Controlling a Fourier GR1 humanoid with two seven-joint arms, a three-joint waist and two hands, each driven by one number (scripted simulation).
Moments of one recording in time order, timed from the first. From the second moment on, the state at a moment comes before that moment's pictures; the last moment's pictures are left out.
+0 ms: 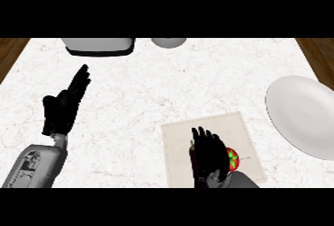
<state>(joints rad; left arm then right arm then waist) -0.27 0.30 -0.09 -1.41 0.03 0.13 0.10 -0.28 -0.17 0.73 -1.51 0.65 0.27 1.04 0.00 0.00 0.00</state>
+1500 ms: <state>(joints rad) -0.20 0.26 0.02 -1.43 -0.02 0.11 0.10 -0.14 -0.67 0.17 -1.56 0.69 0.03 0.35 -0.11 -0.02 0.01</state>
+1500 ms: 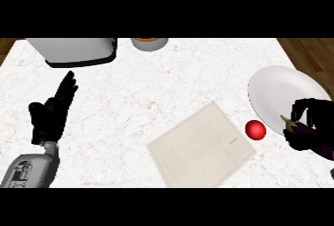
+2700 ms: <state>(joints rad) -0.27 0.22 -0.04 -1.41 -0.05 0.07 0.10 -0.30 -0.92 -0.25 -0.79 0.27 0.23 -0.83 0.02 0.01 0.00</state>
